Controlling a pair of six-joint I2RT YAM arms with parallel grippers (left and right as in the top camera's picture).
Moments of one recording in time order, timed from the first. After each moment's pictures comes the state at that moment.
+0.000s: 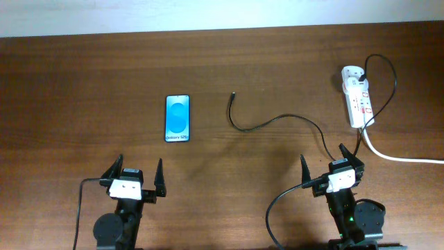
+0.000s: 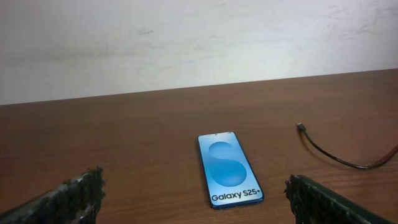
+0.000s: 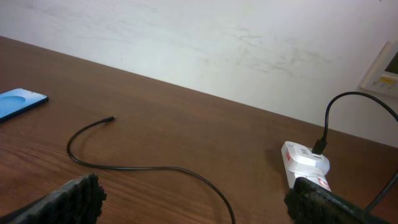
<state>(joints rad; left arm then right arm) -0.02 0.02 0.01 -0.07 0.10 0.06 0.02 0.01 0.01 -0.06 -0.16 -0.21</state>
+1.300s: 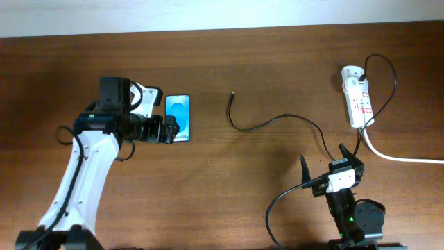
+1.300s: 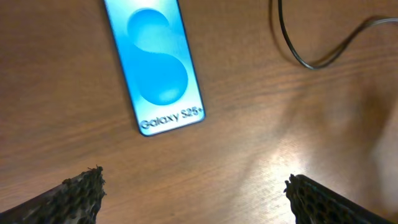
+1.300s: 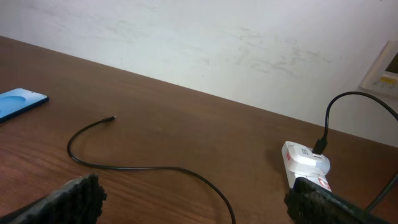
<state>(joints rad) -0.03 1.52 1.17 -0.84 0.35 0.12 0.02 0.01 0.01 -0.06 -0.16 -0.21</state>
